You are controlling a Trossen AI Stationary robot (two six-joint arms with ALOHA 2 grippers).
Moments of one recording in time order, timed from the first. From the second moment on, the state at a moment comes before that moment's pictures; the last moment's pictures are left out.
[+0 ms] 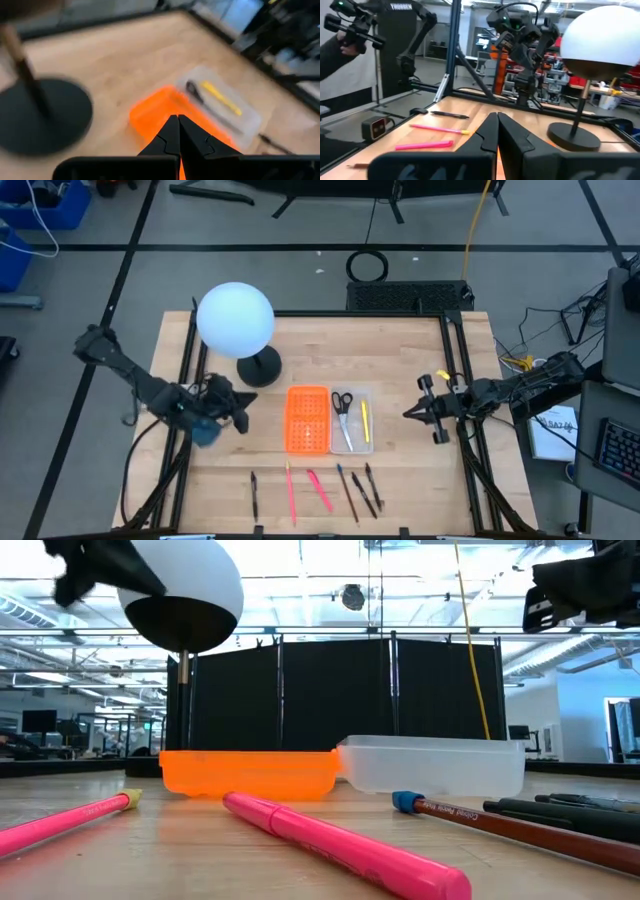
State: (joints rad) left arm -0.62 1.04 0.85 -0.78 -0.90 -1.28; right arm 0.33 0.30 0.02 0.40 0.09 -0.13
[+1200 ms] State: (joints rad) left arm -0.89 1.97 1.48 -1.02 -0.02 -2.22; right arm 0.33 0.30 0.02 0.42 -0.03 -0.12
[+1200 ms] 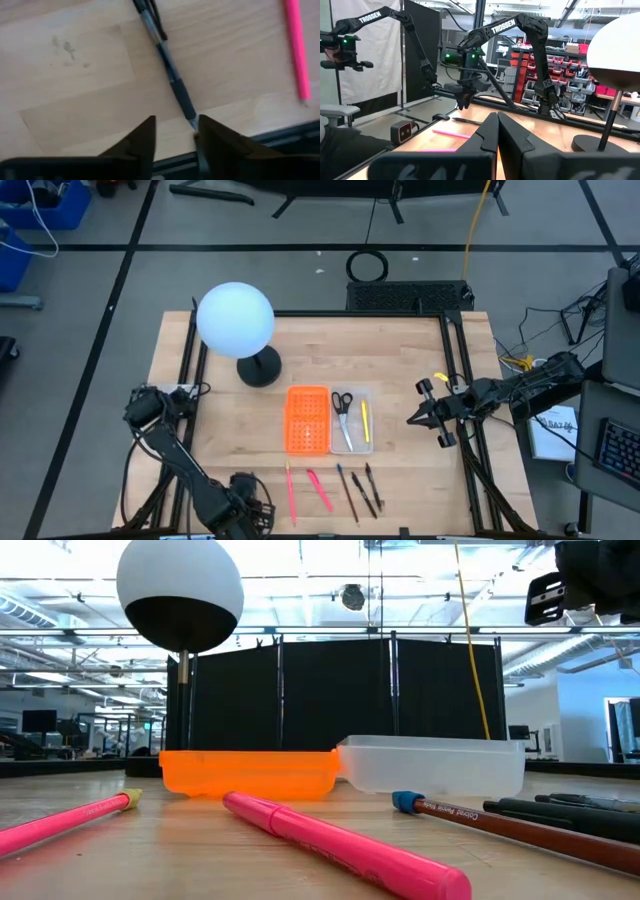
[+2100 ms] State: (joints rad) left arm -0.82 2.13 1.48 -0.95 0.04 -2.15; right arm 0.33 0.30 0.02 0.47 -0.03 -0.15
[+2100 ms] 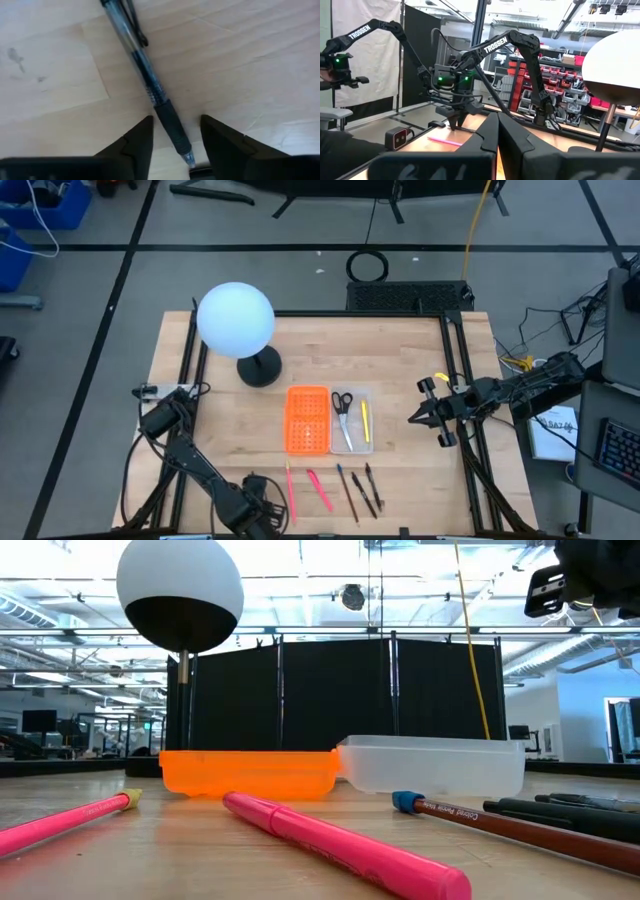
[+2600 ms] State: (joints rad) left arm -0.81 2.13 1.48 -0.96 0.03 -2.09; right arm 0.33 0.30 0.02 0.48 -0.03 -0.15
